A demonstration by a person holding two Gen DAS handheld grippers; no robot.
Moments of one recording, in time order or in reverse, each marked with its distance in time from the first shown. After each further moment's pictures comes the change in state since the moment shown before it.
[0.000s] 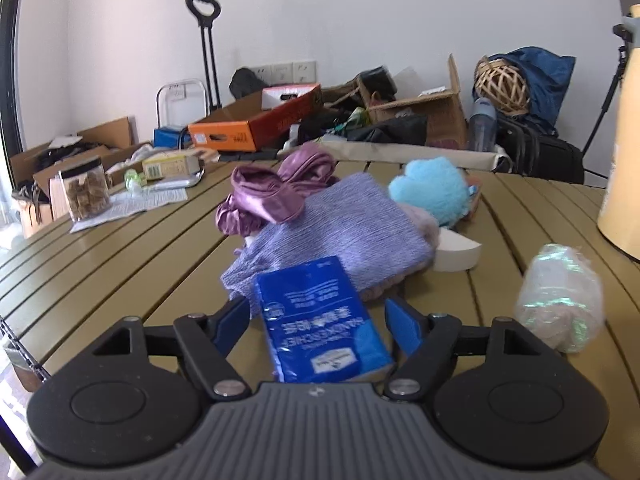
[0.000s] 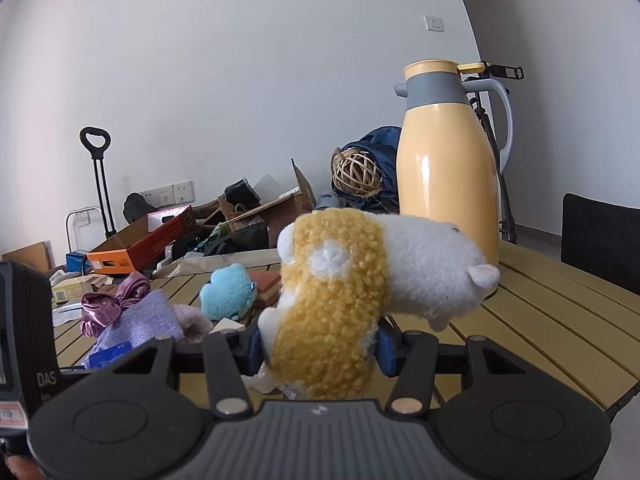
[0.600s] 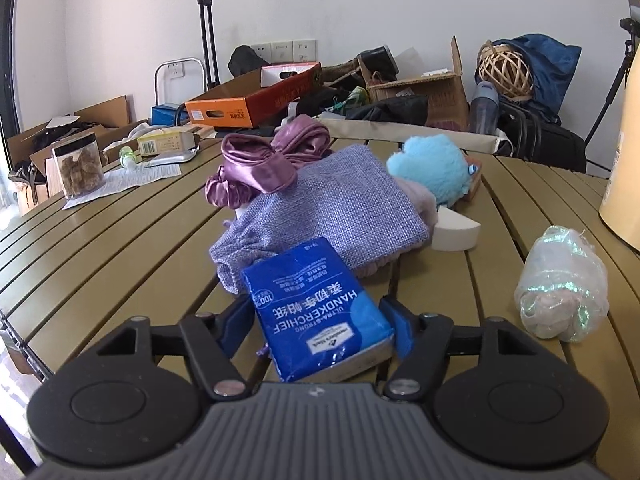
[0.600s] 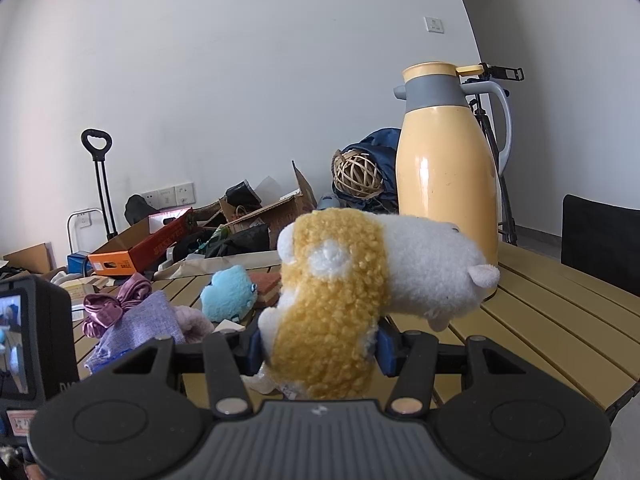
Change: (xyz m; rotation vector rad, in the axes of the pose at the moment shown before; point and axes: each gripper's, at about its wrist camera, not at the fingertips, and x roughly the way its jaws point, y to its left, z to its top) left arm 0.014 0.000 -0.005 -0.025 0.067 -0.005; right arm -0.003 0.000 0.001 0.001 -0.006 0.004
